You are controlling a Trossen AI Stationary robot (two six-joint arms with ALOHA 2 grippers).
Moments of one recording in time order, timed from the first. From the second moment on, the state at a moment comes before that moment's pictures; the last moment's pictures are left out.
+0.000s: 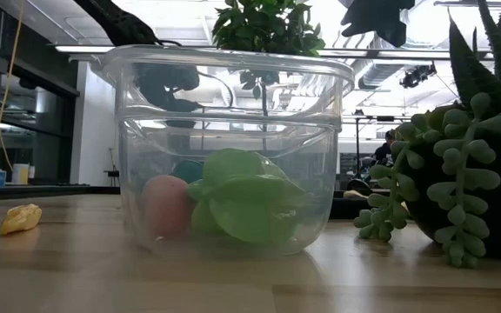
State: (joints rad) left arm 0.78 1.61 1.05 -0.64 0.07 -0.29; right arm -0.07 1.04 1.06 -0.62 0.10 0.49
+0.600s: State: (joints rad) left arm 0.78 1.62 1.05 -0.57 0.07 -0.28; right arm -0.07 1.04 1.06 -0.62 0.10 0.49
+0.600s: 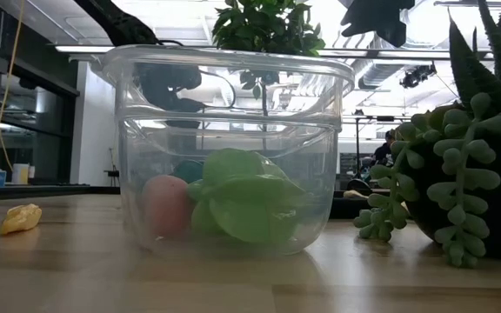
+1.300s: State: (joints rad) left arm 0.78 1.68 1.05 -0.57 0.09 -0.26; right arm -0.07 1.03 1.06 -0.62 0.11 0.50
